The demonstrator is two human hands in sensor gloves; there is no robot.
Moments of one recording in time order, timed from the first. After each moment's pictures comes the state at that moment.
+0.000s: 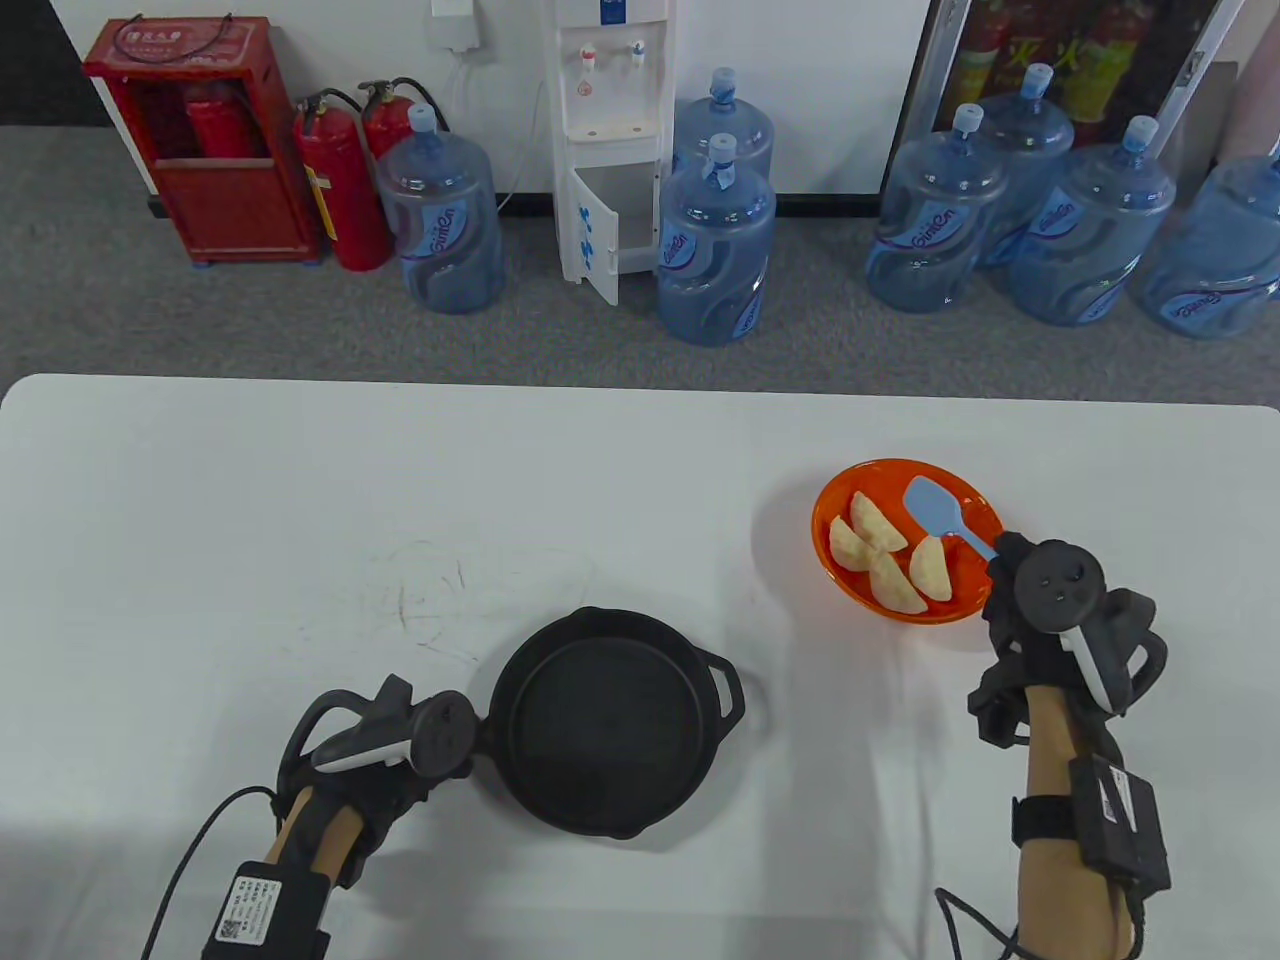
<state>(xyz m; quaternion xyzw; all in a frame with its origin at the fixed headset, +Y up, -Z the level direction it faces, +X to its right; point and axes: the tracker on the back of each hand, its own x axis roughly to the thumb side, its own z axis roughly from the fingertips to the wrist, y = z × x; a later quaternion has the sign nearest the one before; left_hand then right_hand) -0.231 -0.760 -0.291 -0.23 -0.21 -0.07 0.95 0.315 -0.656 -0.342 -0.15 -0.14 0.97 0.15</state>
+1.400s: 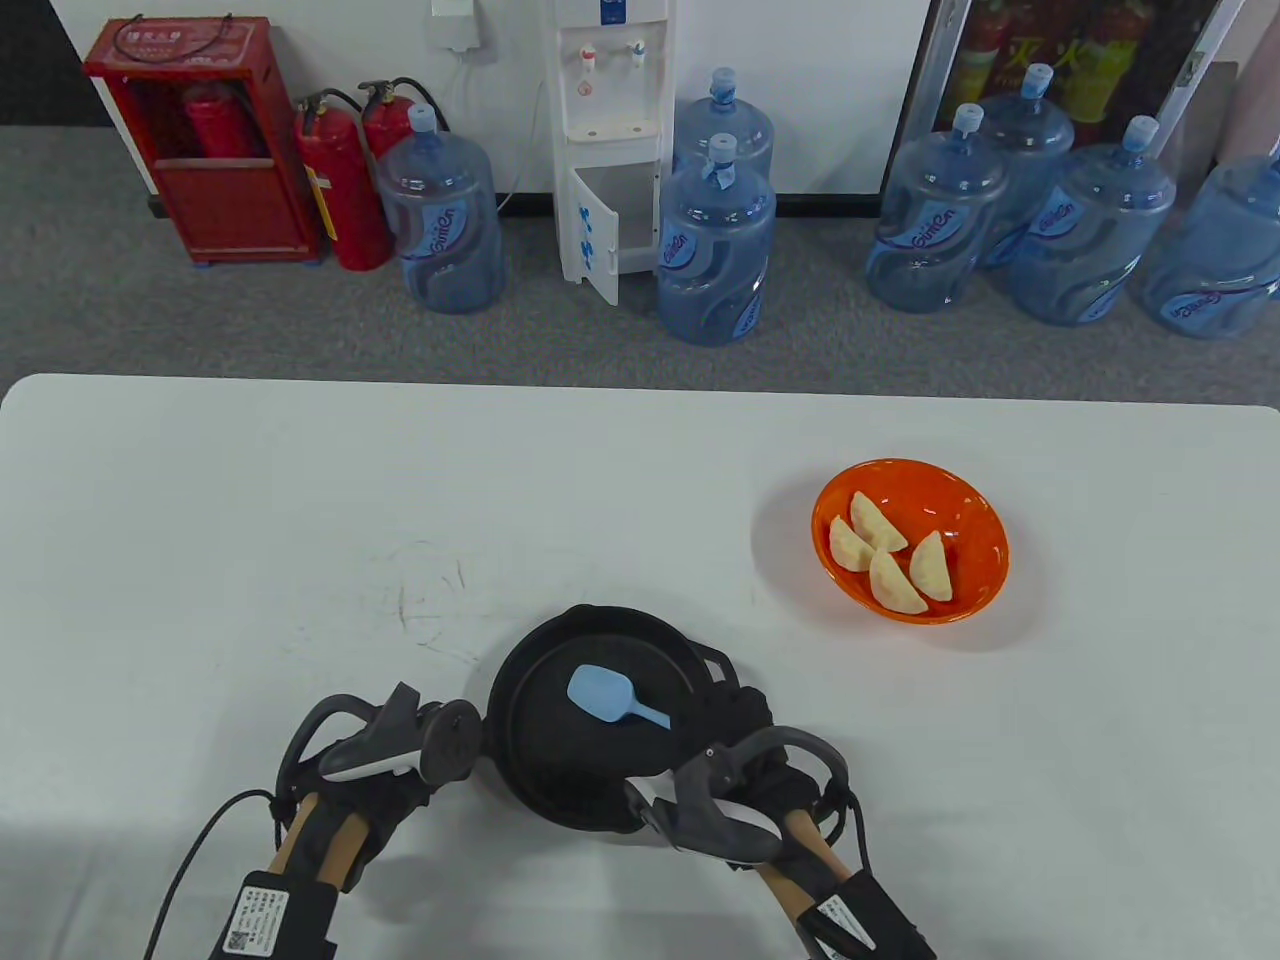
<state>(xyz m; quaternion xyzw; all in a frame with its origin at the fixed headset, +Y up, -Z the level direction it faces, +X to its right) -0.225 -0.760 -0.285 -0.21 -0.20 -0.11 0.95 0.043 -0.740 -0.252 0.22 -0.11 0.94 -0.22</state>
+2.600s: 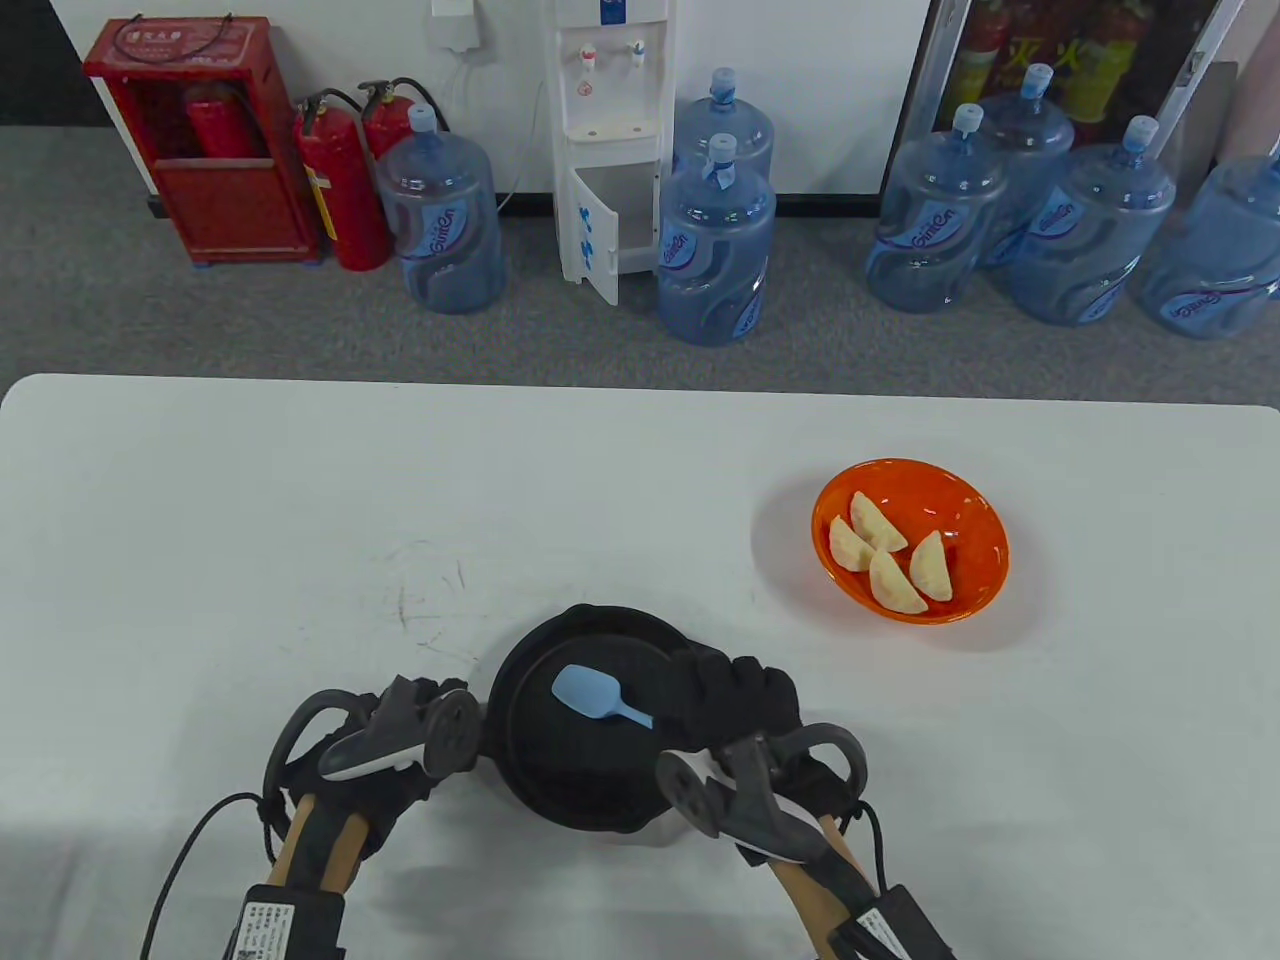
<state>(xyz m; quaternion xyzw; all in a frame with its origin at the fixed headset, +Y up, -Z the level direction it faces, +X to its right) -0.222 -0.720 -0.280 -0.19 -0.14 -0.11 0.97 0.073 -0.678 -0.243 0.15 -0.16 0.97 -0.04</state>
